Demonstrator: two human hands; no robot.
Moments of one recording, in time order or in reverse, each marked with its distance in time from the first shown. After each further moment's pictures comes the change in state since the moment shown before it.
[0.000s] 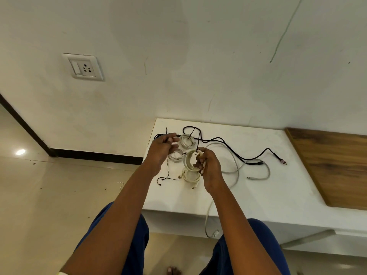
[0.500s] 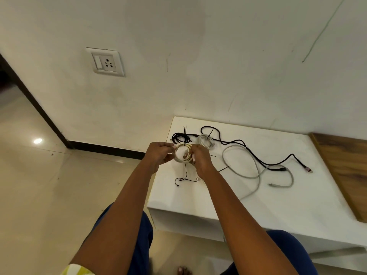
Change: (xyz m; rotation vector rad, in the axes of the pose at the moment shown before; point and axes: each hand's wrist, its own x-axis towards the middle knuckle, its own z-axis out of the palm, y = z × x) left_hand 0.031 -0.018 -0.067 0.034 0.152 -0.225; right_hand 0.051 0.032 0.075 -0.322 -0.054 0.065
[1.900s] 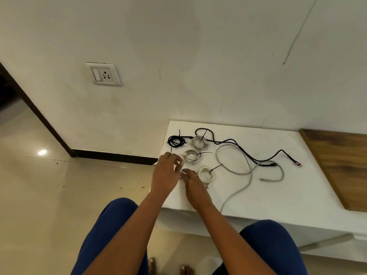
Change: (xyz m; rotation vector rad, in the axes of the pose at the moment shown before) left_hand -0.047 -0.055 0.023 0.837 0.185 0.780; right_hand -0.048 0.083 -0.037 -1.173 -0.119 -0.758
